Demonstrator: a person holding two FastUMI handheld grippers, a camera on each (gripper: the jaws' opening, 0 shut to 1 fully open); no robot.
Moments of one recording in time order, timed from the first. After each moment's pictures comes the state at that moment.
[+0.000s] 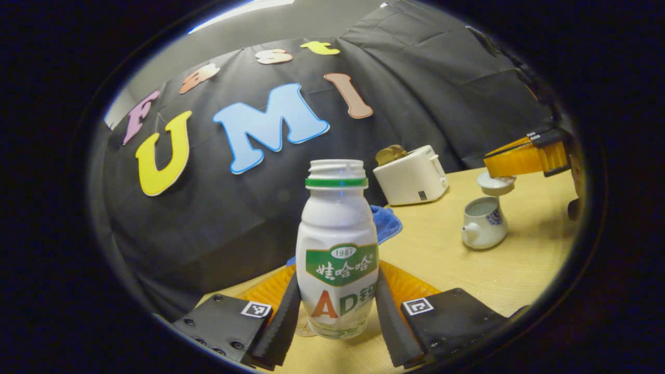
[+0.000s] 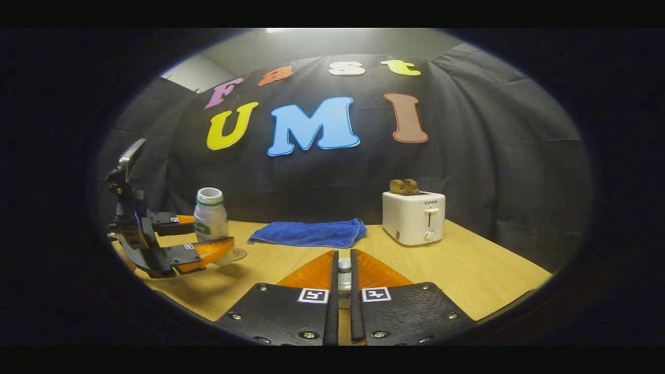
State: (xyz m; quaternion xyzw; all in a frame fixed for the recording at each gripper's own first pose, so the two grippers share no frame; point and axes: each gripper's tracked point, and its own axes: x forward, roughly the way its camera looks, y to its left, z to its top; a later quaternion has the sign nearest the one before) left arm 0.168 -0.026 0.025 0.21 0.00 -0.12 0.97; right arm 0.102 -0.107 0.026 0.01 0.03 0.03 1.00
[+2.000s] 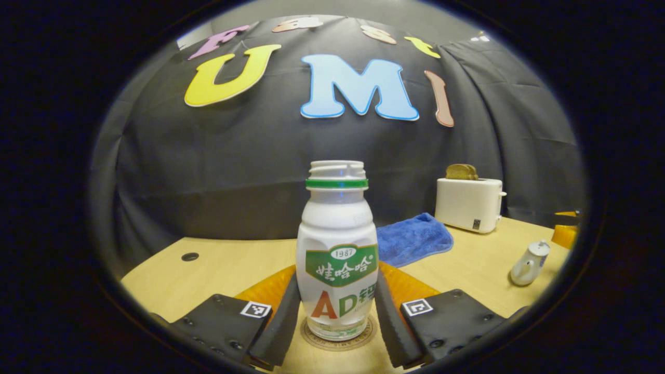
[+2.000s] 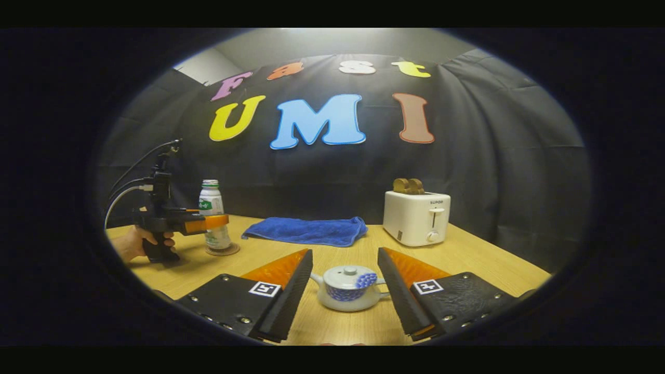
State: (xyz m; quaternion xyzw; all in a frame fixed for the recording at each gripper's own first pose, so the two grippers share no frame) left arm 0.259 0.066 -0.013 0.00 0.06 -0.06 1.00; right arm 0.106 -0.098 0.017 0.00 0.02 0.03 1.00
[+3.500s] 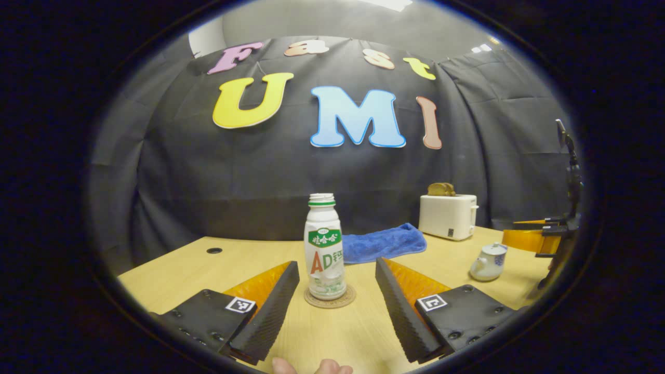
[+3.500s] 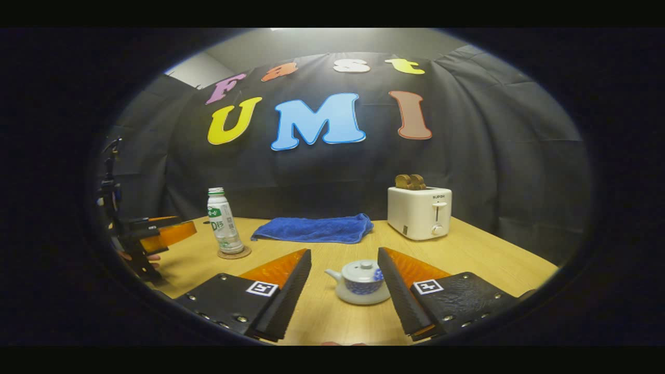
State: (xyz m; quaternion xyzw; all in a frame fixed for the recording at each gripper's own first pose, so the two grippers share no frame) left arm 0.091 0.058 0.021 -0.01 0.00 -0.04 1.00; right arm 0.077 -0.061 0.023 0.03 0.03 0.03 1.00
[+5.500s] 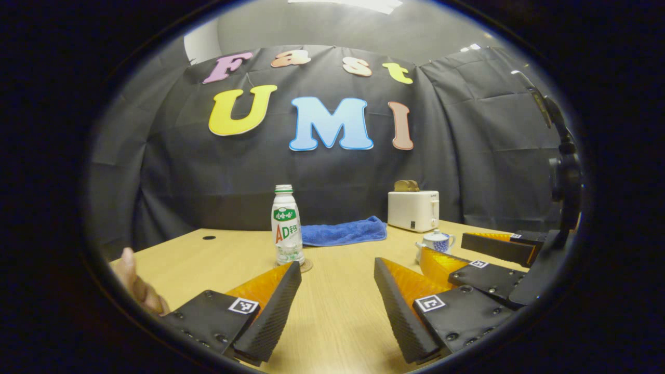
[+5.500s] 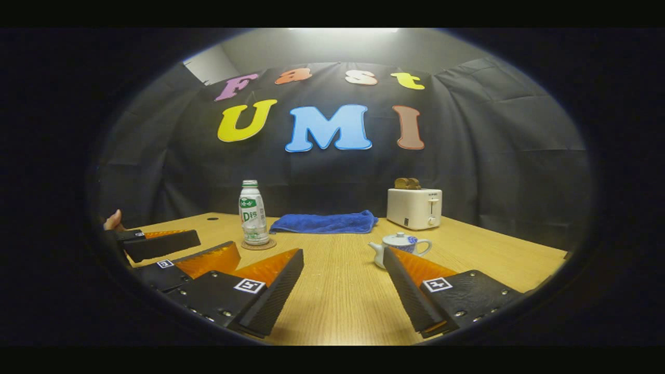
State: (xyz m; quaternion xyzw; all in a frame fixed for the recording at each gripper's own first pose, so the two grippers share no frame) left arm 0.002 -0.011 -0.003 0.00 0.00 -0.07 1.00; right arm 0.011 0.002 0.000 0.00 0.00 -0.03 1.00
